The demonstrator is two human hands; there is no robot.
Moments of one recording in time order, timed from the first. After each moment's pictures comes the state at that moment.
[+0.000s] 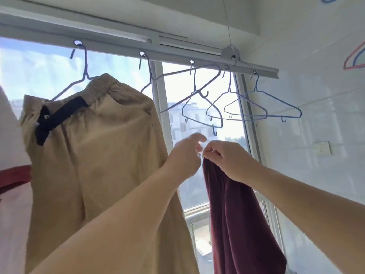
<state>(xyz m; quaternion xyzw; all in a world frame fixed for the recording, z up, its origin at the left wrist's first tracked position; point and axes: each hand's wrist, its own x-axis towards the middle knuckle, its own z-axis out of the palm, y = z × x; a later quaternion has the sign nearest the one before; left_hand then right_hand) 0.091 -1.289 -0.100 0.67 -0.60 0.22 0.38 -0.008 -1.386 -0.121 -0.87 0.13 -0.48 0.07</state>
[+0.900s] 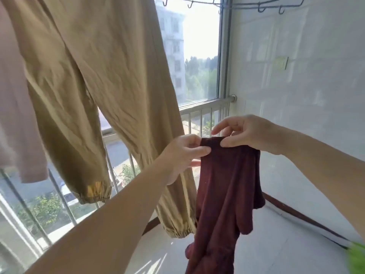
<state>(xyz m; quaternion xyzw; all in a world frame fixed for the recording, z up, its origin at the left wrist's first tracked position) 0.063 -1.187 -0.324 0.58 -0.52 -0.36 0.51 -0.103 -1.286 -0.281 -0.89 0.24 -0.19 0.35</state>
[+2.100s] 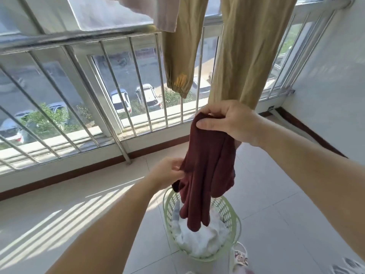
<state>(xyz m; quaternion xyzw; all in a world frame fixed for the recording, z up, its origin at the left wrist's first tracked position) 0.166 -0.876 -0.563 0.77 -0.38 -0.36 0.36 0.054 -1.026 -0.436 -0.82 0.14 -0.06 0.54</state>
